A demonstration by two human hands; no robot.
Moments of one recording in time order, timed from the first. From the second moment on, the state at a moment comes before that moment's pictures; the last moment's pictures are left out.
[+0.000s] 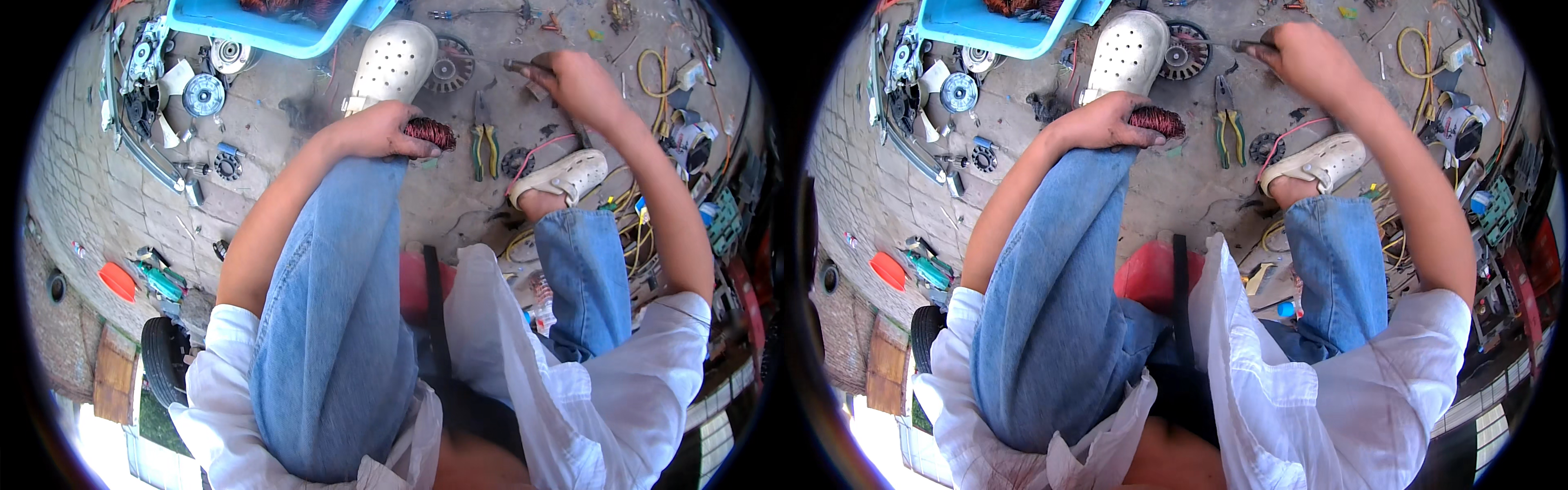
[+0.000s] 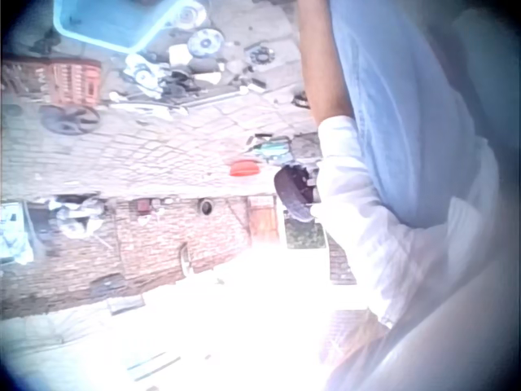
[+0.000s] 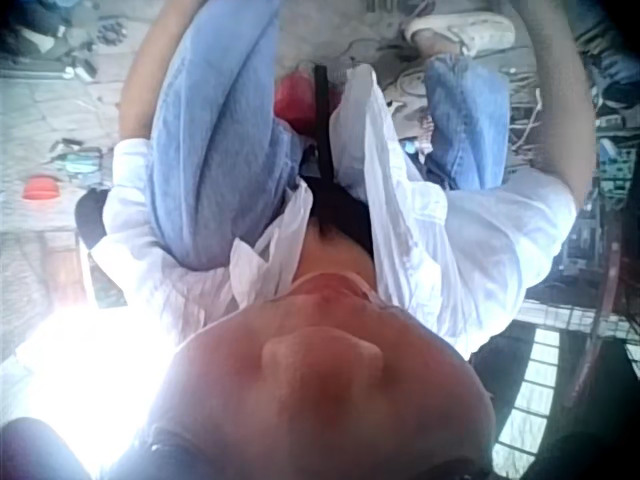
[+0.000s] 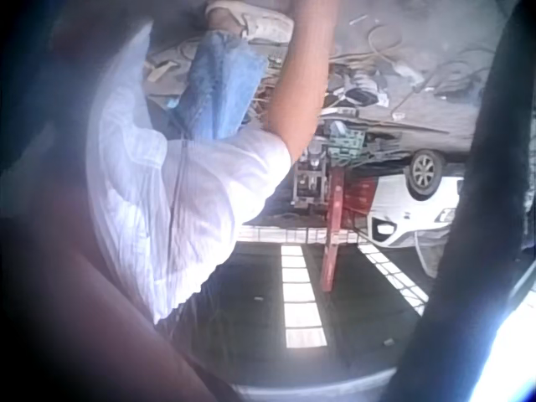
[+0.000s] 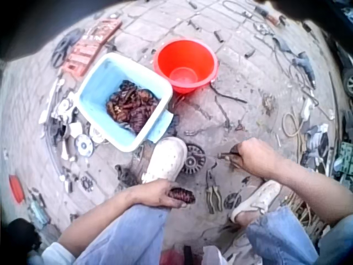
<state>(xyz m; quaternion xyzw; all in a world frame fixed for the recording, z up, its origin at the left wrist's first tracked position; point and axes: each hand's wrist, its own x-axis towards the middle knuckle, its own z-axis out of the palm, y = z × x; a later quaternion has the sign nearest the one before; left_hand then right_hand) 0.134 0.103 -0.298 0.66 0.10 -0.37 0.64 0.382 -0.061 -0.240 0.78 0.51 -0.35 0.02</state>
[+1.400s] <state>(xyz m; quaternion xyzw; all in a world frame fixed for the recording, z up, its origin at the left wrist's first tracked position) 0.133 0.109 -0.301 0.62 0.11 -0.37 0.69 0.407 -0.114 -0.352 0.77 0.25 -0.58 -0.10</state>
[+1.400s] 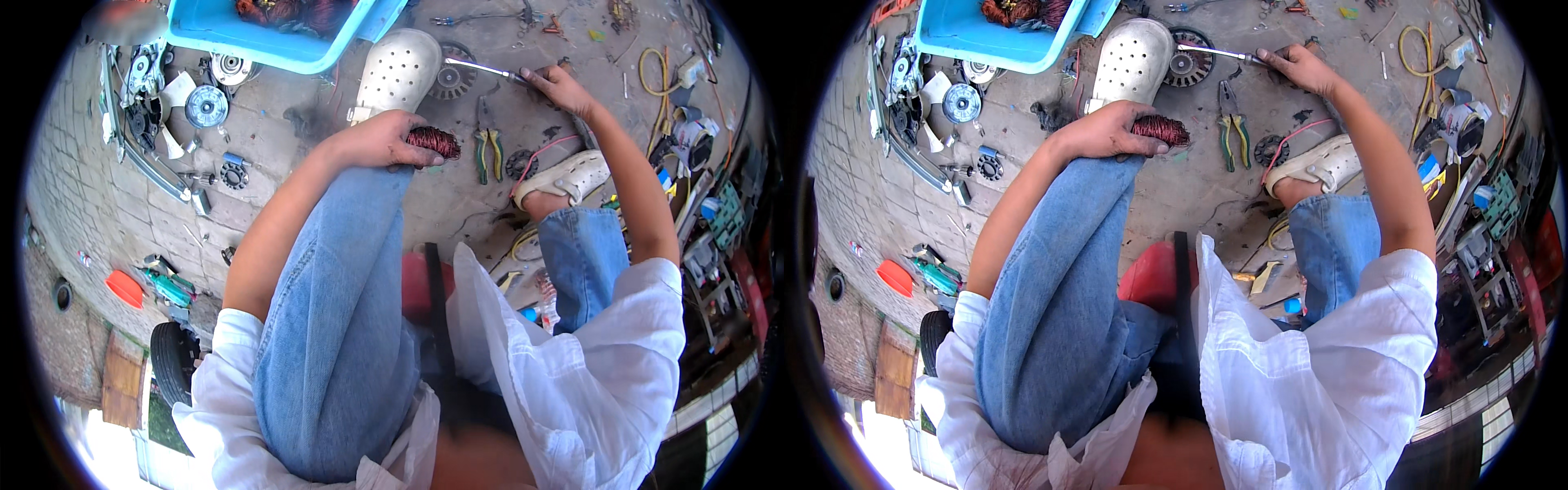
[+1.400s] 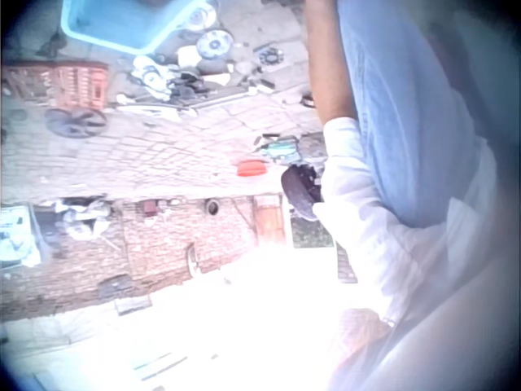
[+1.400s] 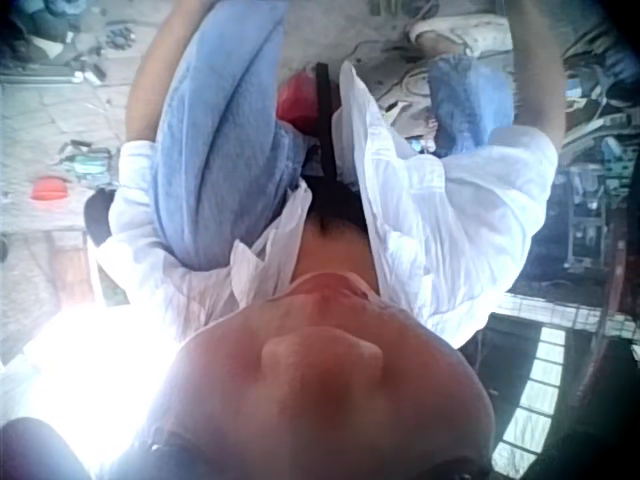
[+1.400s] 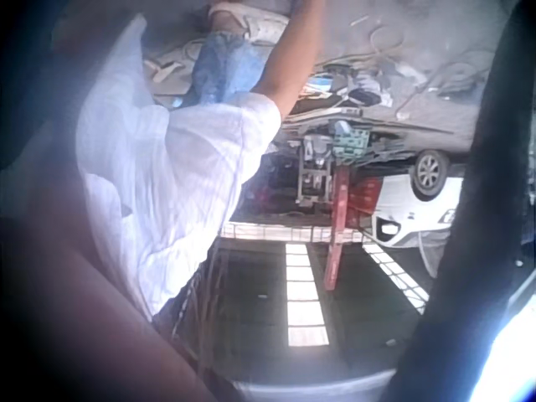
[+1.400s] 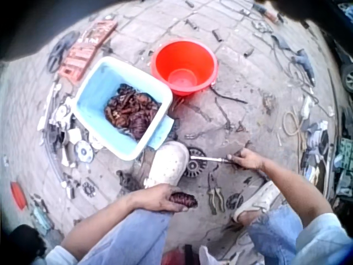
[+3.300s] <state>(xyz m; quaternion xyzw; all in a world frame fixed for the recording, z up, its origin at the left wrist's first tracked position) 0.140 0.114 -0.291 0.64 0.10 -0.39 0.65 0.368 -0.008 -0.244 0.73 0.57 -0.28 0.24</state>
